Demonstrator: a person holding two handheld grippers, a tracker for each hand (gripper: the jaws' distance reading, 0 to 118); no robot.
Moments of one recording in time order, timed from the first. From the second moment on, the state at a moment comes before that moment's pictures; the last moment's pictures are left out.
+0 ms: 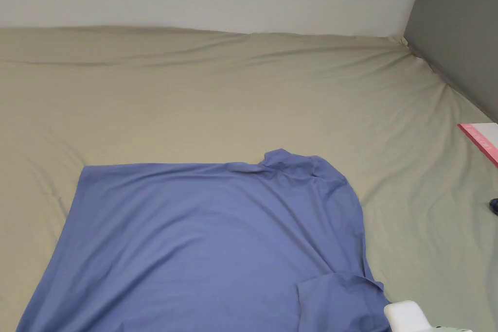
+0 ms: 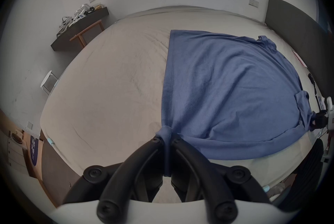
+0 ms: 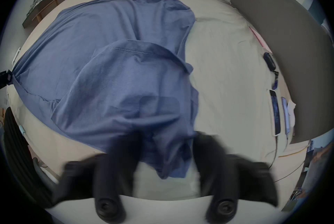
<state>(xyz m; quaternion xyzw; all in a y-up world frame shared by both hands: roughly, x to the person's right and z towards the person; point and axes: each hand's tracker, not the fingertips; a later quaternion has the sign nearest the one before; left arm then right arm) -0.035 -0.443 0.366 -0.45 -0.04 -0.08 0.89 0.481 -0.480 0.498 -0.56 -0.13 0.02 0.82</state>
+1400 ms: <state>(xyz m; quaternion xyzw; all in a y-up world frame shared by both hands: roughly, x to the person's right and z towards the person) 0.009 -0.491 0.180 -0.47 -0.05 -0.10 0.87 0.545 -0.490 0.339 -0.48 -0.16 0.01 0.86</state>
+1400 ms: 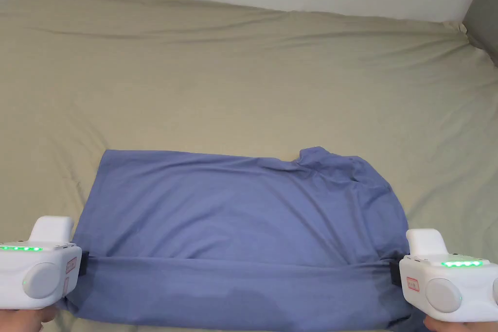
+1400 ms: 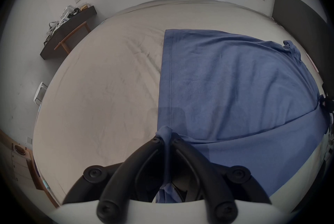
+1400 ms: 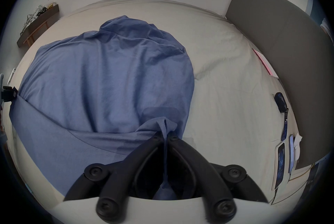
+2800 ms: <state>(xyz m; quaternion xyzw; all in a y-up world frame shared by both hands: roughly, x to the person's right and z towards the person) 0.092 -0.256 0.324 -0.09 -0.12 -0.09 0.98 0.380 -0.255 0.405 -0.16 -0.13 0.12 0.97</state>
